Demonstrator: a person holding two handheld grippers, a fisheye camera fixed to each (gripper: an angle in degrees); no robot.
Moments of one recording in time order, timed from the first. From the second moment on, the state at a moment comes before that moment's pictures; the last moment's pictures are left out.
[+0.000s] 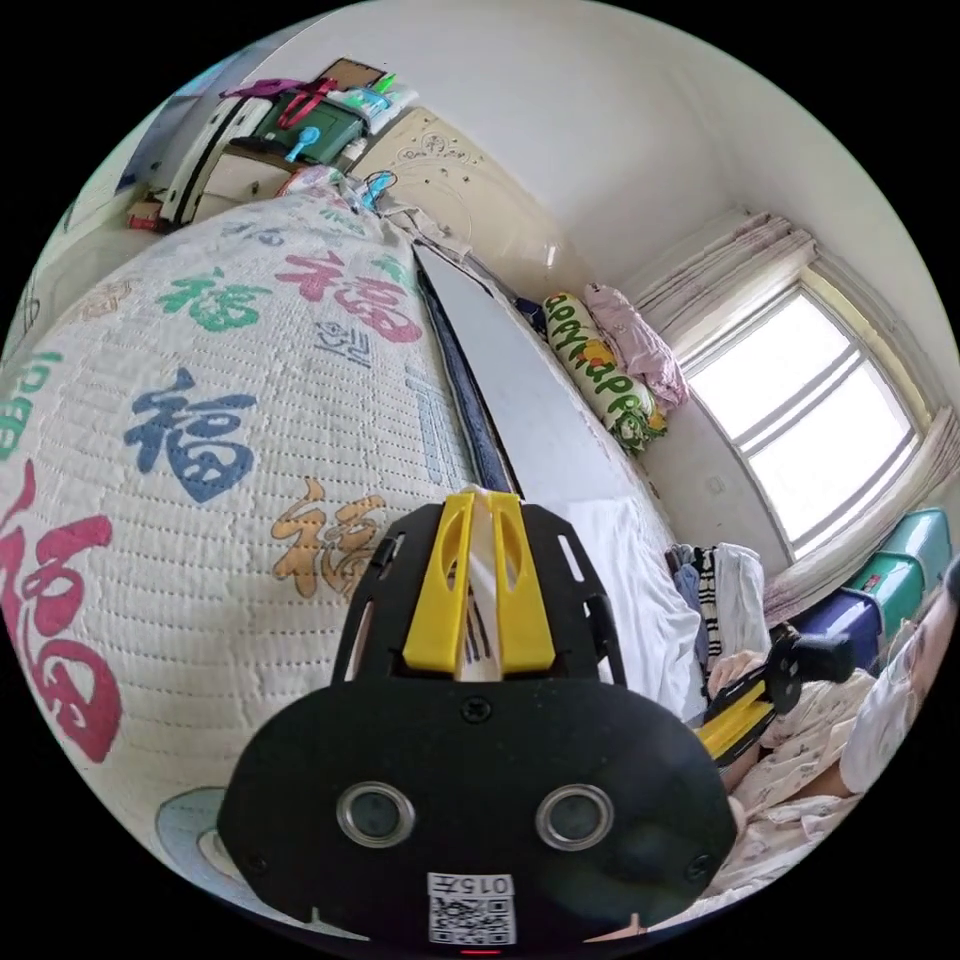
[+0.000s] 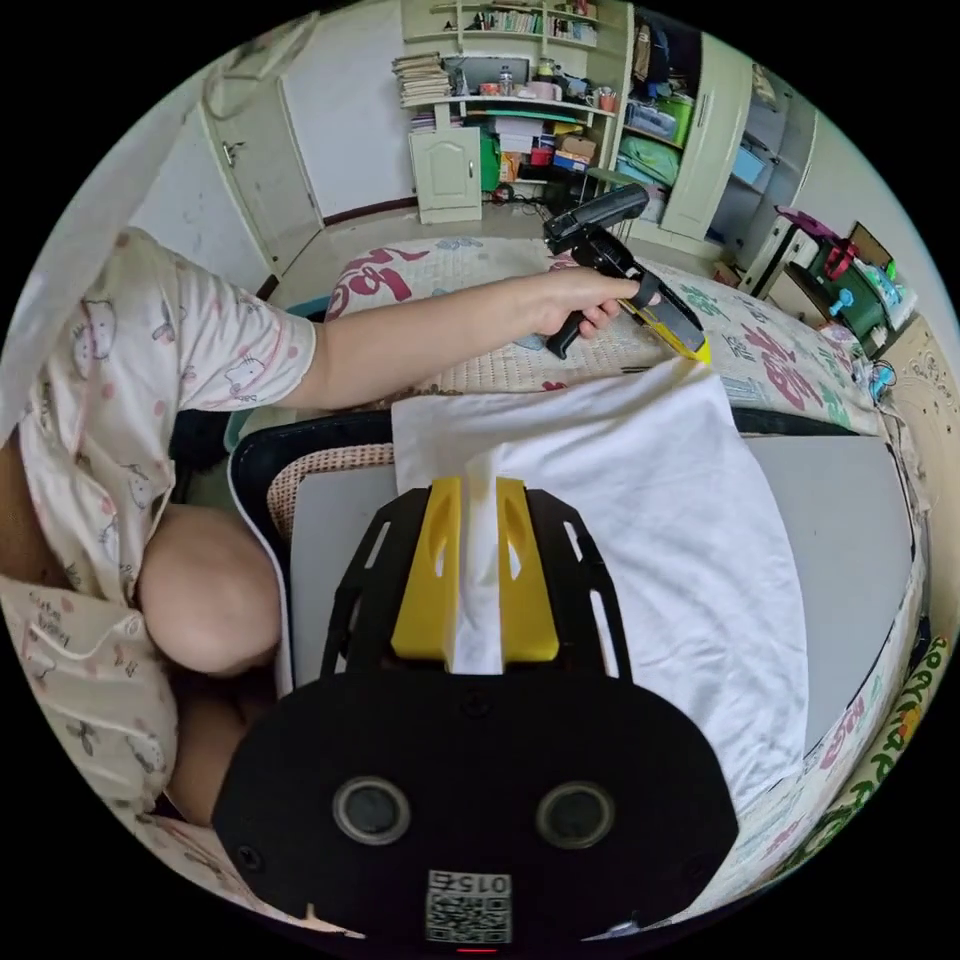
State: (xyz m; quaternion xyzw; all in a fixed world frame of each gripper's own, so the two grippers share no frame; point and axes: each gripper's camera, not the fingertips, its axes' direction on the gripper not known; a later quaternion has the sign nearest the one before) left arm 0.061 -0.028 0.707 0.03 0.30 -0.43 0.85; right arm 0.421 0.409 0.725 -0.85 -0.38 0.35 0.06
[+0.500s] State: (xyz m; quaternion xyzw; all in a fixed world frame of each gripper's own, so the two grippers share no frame) left arm 0.287 -0.313 0.515 0.10 0.59 0.24 0.76; right arm 0.711 0.324 0.734 -0.88 -0.28 0.37 0.11
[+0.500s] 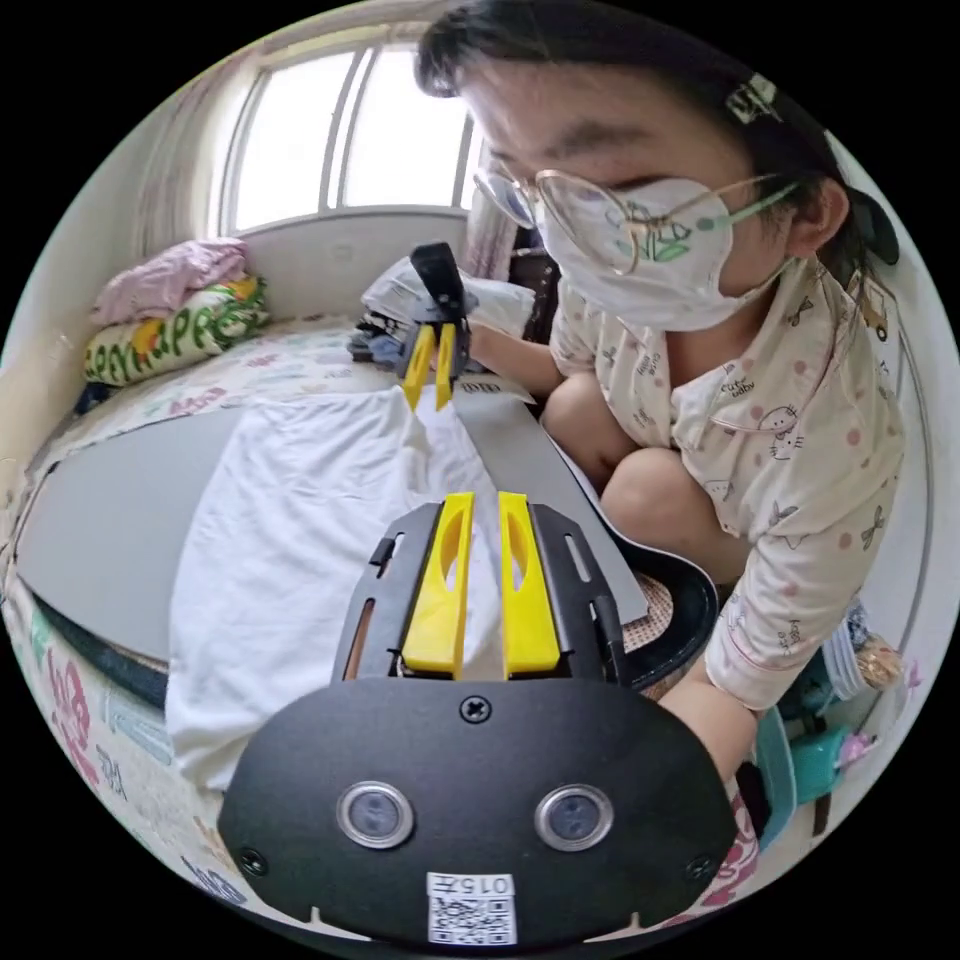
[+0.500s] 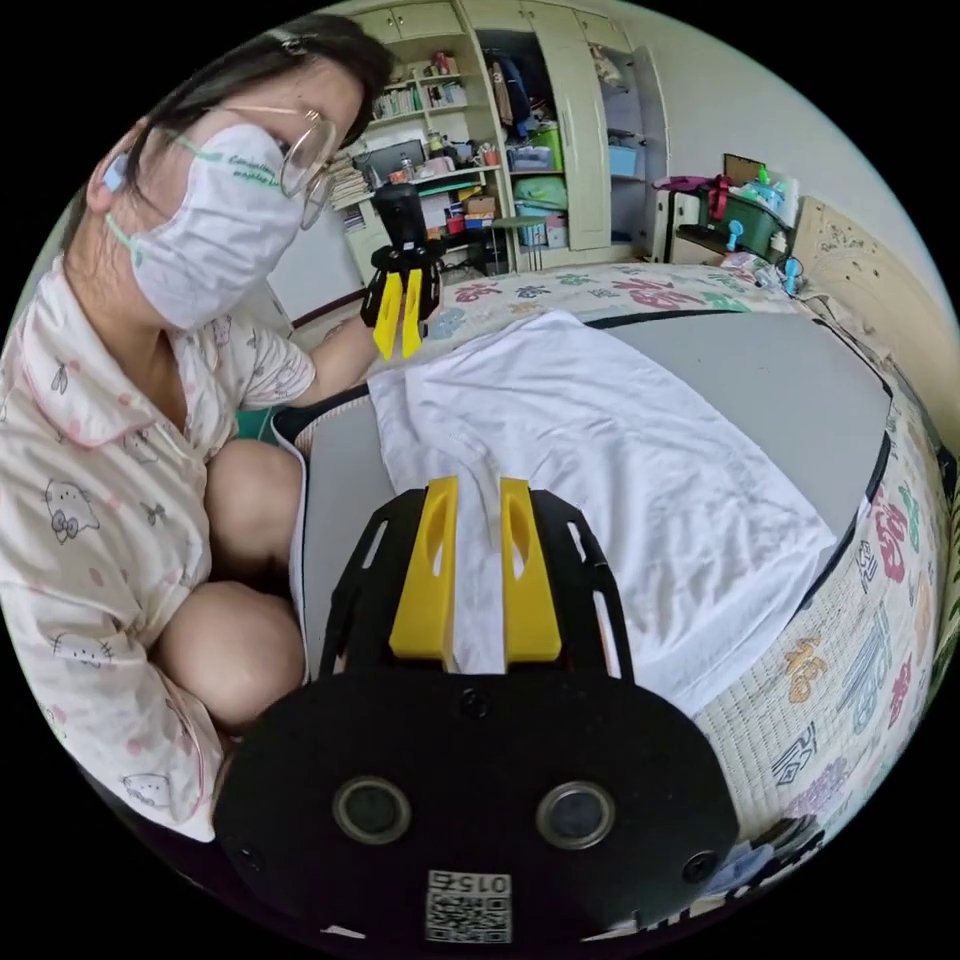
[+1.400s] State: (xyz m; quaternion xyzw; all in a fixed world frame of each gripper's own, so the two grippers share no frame) left arm 0.267 -0.424 0.545 0.01 0.63 0.28 0.72; right arm 0.737 0.354 0.818 -0.86 -0.32 0.38 0.07
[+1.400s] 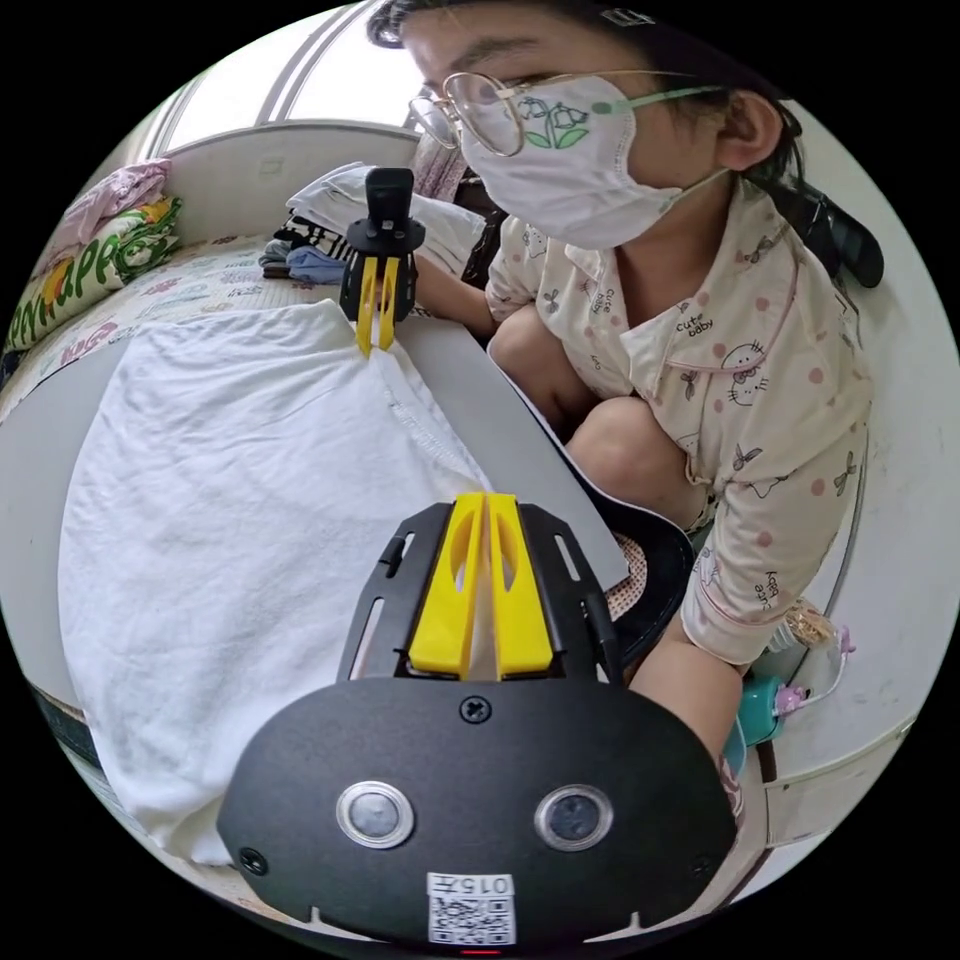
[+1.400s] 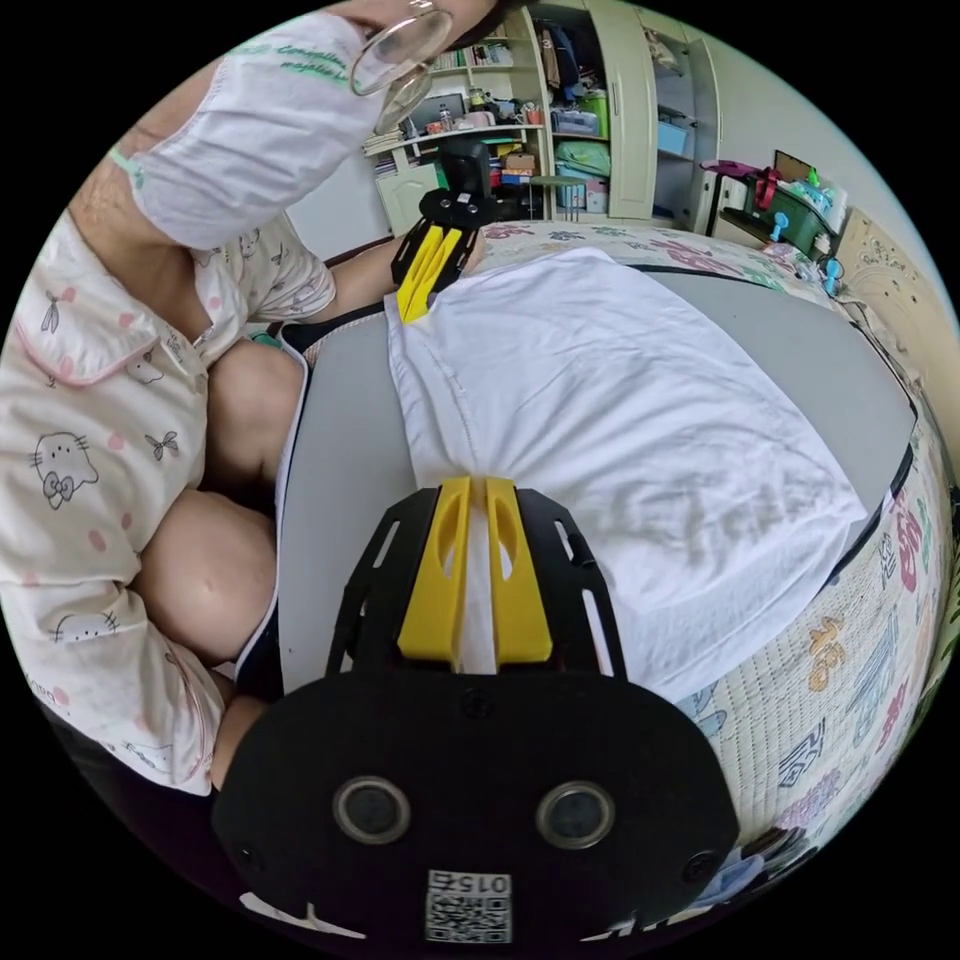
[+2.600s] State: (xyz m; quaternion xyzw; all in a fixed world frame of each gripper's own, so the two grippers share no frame) left arm 0.110 -0.771 0.802 -0.15 0.42 -0.17 0.88; right arm 0.756 0.357 0.957 -0.92 -0.23 0.27 0.17
